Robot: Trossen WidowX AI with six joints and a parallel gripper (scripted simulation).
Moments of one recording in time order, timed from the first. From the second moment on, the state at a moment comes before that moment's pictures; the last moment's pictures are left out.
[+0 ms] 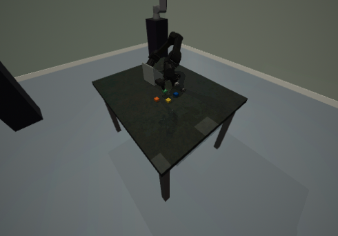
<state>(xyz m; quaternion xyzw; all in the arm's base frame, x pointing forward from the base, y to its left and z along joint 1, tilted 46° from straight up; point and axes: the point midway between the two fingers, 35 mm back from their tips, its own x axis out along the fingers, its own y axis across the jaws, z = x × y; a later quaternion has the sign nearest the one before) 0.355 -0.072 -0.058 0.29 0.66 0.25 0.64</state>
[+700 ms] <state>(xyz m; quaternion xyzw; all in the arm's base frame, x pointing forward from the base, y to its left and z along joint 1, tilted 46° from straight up) 0.336 -0.064 -0.048 0.29 0.66 0.26 0.64</state>
